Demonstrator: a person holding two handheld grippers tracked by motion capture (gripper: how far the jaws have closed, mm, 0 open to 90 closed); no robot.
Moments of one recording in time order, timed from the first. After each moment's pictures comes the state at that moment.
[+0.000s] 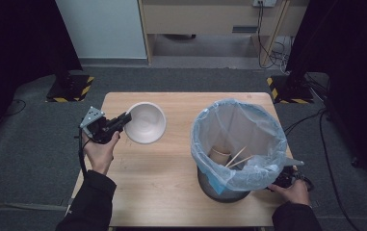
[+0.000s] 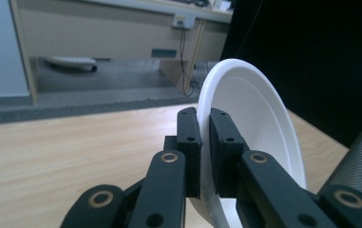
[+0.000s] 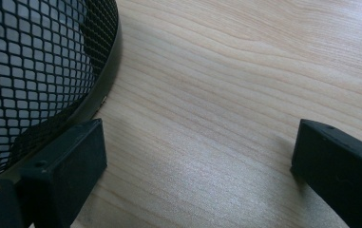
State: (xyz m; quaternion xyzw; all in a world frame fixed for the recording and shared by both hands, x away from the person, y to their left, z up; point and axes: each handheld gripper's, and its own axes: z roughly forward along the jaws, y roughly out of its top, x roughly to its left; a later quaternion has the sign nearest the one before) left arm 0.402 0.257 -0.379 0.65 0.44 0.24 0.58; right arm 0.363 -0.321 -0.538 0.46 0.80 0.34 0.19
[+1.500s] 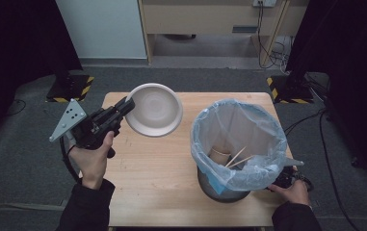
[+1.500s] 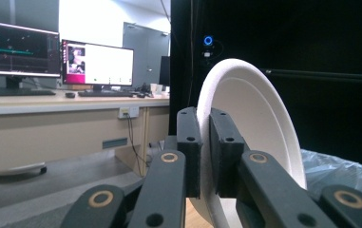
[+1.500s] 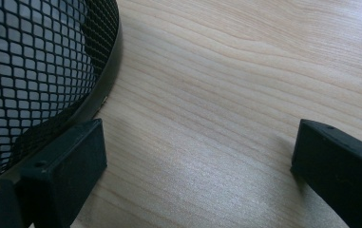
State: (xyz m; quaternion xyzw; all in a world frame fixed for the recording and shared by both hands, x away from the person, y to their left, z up) left arm 0.330 0.224 -0.275 0.60 0.29 0.27 0.70; right arm 0.362 -0.321 -0.538 0.46 0.80 0.34 0.19
